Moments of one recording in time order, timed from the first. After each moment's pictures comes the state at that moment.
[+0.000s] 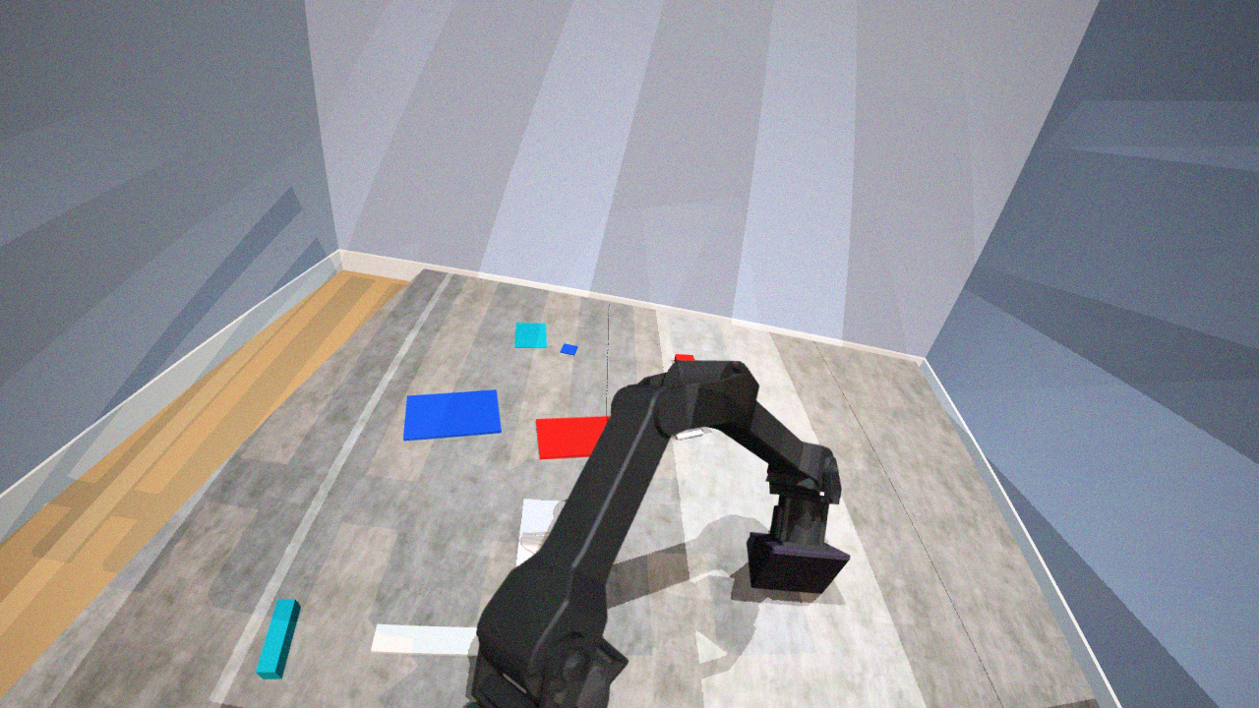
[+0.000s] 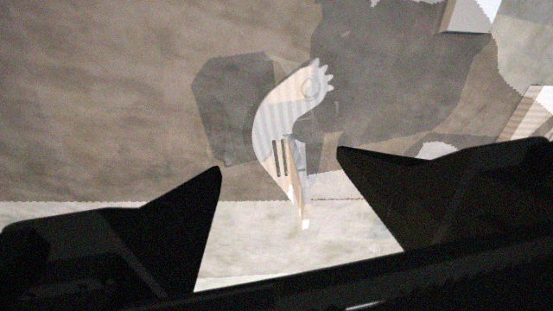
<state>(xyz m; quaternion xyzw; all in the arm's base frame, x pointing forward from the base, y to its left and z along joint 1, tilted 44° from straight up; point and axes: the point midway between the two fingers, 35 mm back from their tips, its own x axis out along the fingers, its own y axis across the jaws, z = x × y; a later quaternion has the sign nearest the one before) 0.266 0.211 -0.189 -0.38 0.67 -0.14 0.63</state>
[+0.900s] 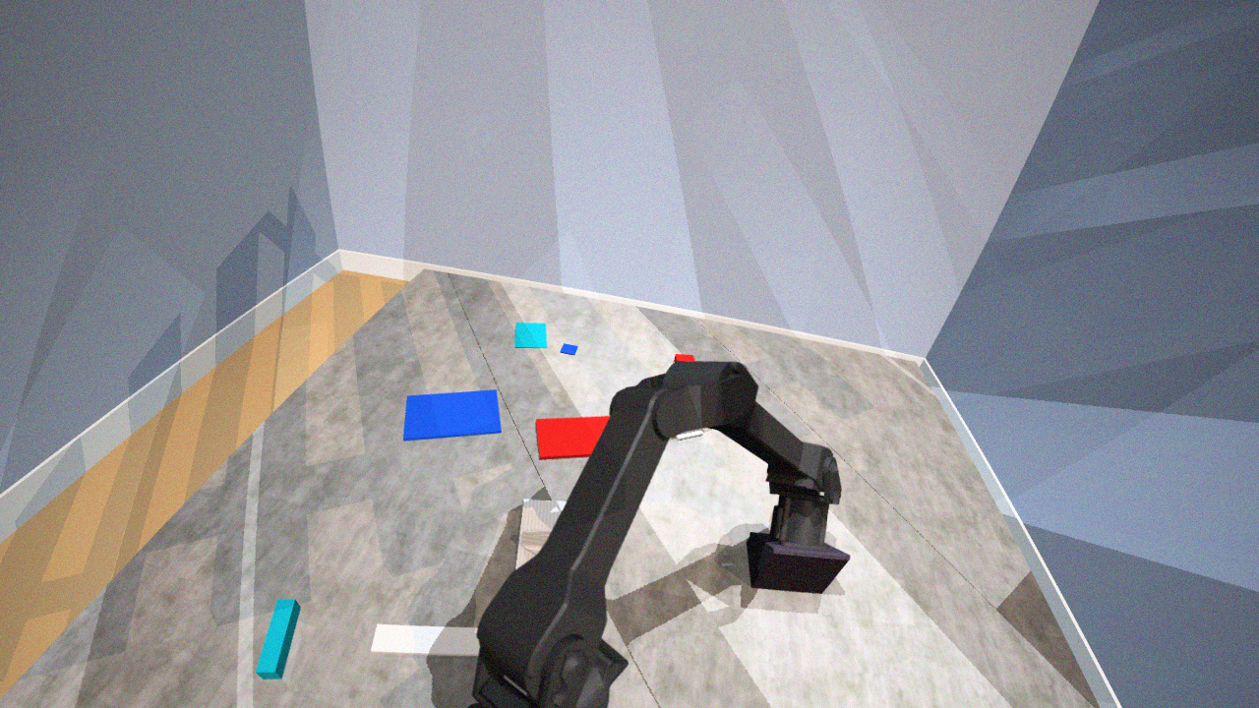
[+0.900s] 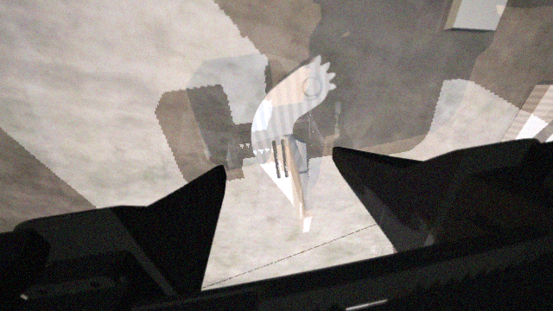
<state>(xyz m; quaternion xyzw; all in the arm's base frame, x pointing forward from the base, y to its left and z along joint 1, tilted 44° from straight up) 0.265 0.208 -0.191 -0.38 0.67 -0.14 0.63</state>
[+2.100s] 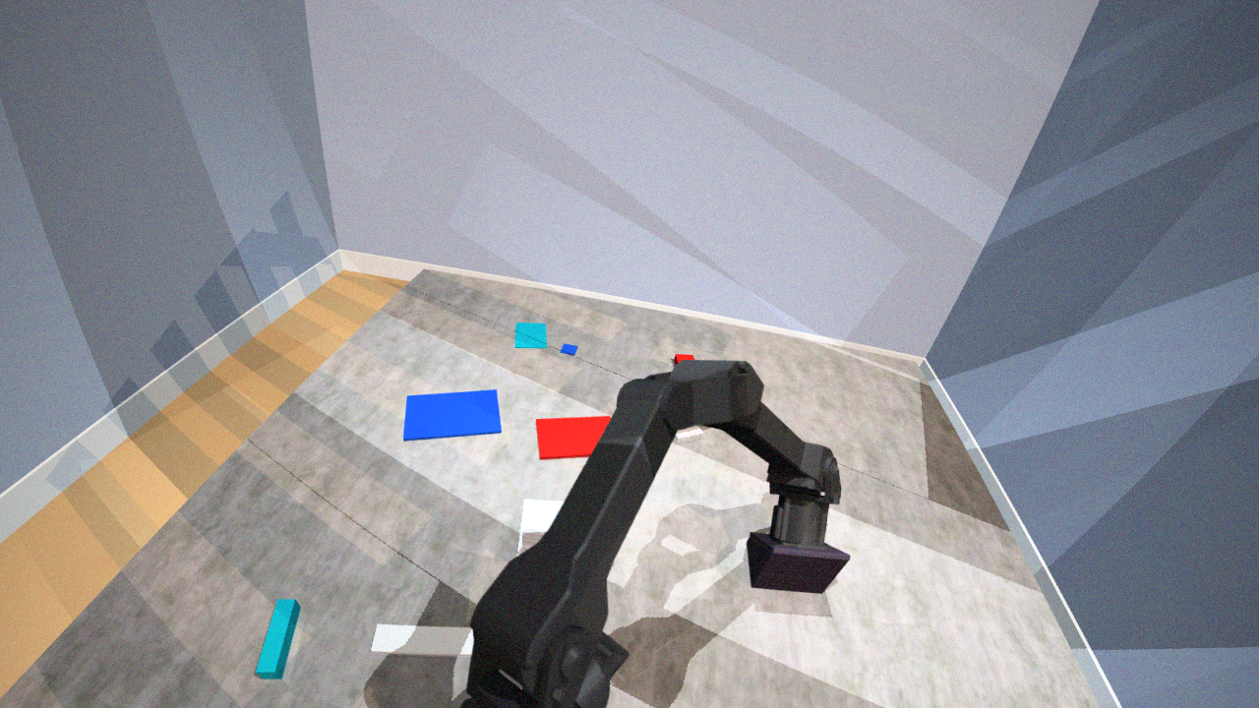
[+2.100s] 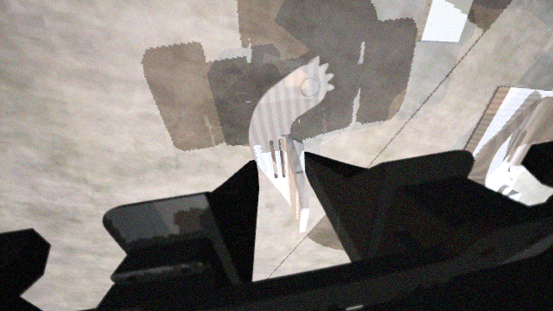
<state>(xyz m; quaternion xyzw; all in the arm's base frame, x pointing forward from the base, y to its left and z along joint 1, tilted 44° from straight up) 0.265 0.222 -0.177 -0.38 0.67 -0.14 0.62</state>
